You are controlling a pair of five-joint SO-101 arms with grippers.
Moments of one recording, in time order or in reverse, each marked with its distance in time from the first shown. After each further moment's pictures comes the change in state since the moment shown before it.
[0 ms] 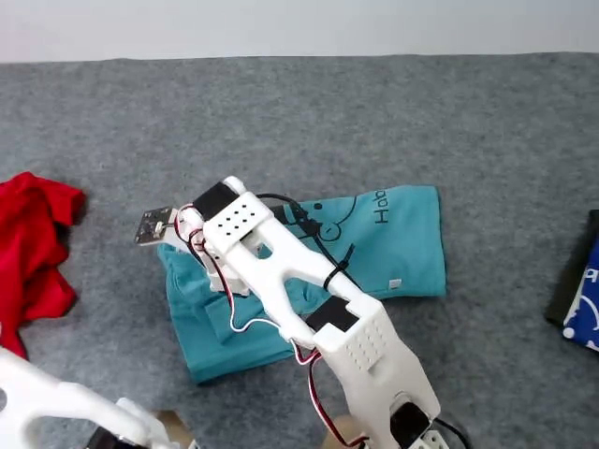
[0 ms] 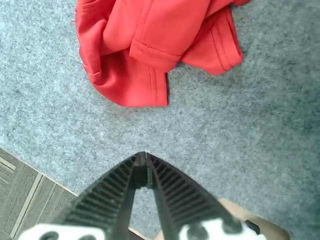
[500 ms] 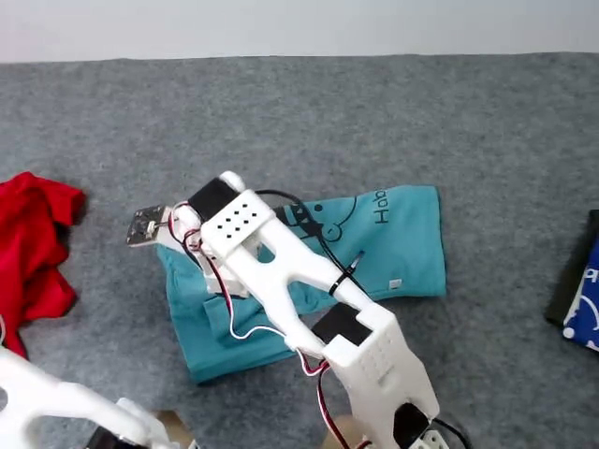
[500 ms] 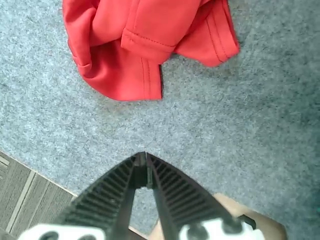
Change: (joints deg) left arm 0.0 0.0 1.5 0.0 0.0; right arm -1.3 -6.7 0.0 5.9 0.0
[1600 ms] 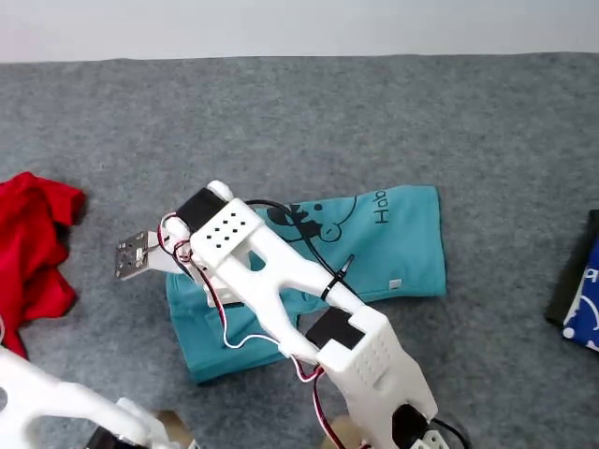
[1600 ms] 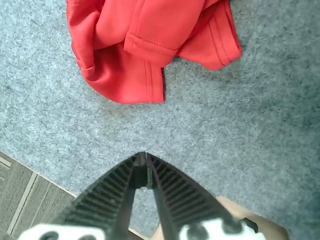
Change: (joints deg) left arm 0.0 0.0 0.0 -0.7 0.0; right arm -2.8 2.1 0.0 0.0 13.4
